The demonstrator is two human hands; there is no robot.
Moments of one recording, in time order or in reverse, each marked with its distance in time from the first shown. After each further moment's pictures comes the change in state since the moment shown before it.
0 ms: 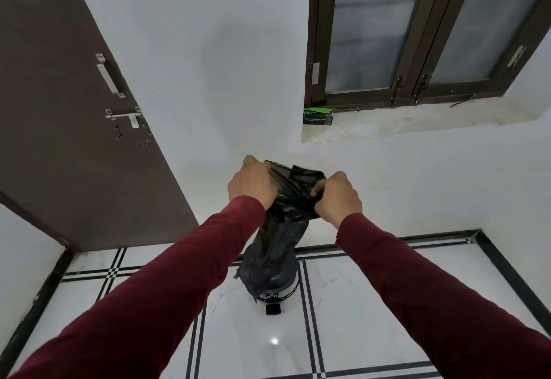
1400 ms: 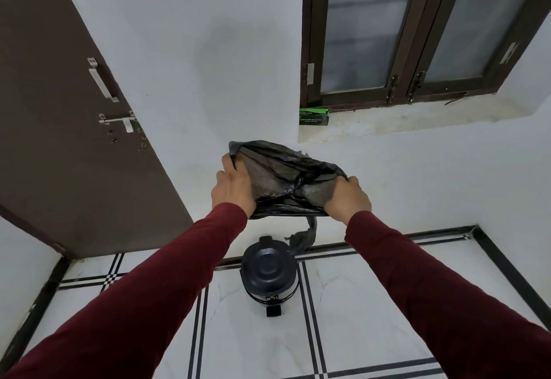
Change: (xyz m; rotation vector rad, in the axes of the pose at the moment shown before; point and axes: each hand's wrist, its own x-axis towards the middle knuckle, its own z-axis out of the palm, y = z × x) left_hand 0.010 -0.038 0.013 0.219 0.080 -0.012; right_hand 0.012 0.021 -0.009 -0.150 -0.067 0.103
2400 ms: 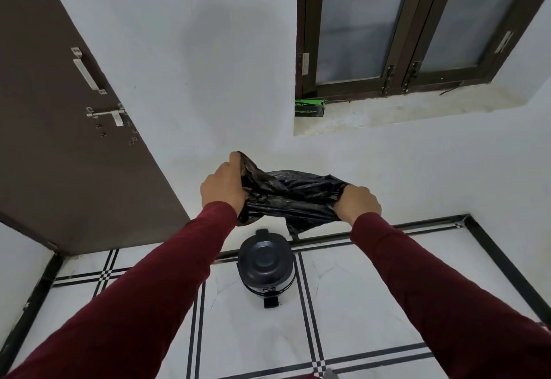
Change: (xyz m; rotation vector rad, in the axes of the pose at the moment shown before) left_hand -0.002 -0.011 -0.004 -0.084 -0.007 0.035; right_hand -0.001 0.026 0.010 -0.092 0.005 0.156
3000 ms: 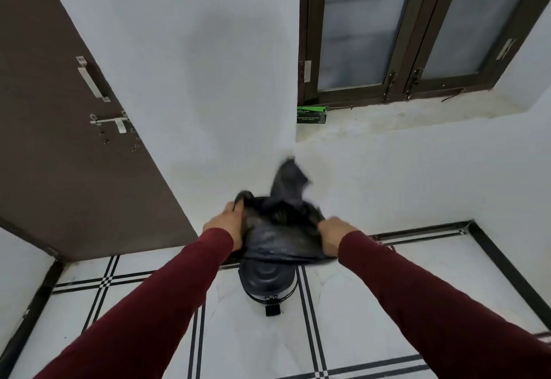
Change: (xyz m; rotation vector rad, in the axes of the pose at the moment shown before) left_hand -0.016 -0.042 0.050 0.192 -0.499 0.066; right_hand -0.022 -0.019 0.027 -0.429 -0.265 -0.493
